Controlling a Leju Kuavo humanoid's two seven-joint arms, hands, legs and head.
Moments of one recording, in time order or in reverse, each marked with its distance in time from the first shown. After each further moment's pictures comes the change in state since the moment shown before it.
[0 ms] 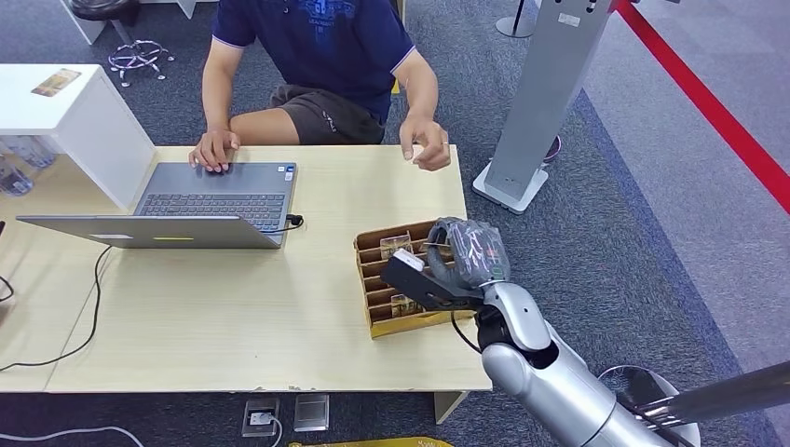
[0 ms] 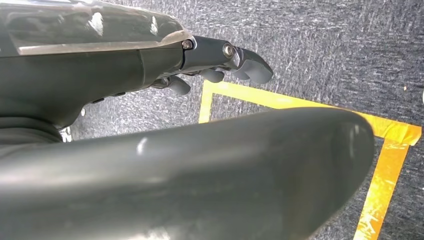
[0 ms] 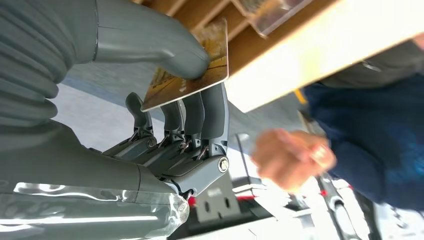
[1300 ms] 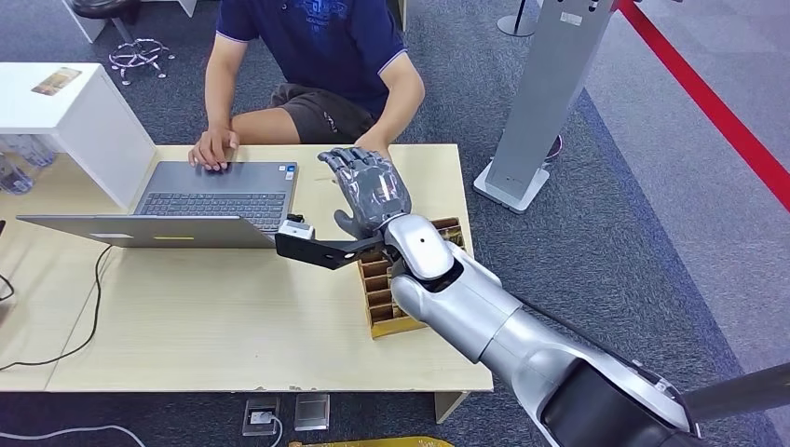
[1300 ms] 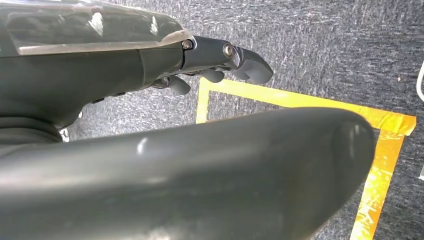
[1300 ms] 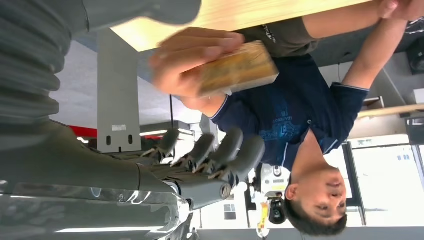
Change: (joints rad) left arm -0.004 -0.001 -0.003 0.000 -0.016 -0.023 -0.010; right arm -0.426 0.355 0.209 0.603 0.085 -0.089 -0.210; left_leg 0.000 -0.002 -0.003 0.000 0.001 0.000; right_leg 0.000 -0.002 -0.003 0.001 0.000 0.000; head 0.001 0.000
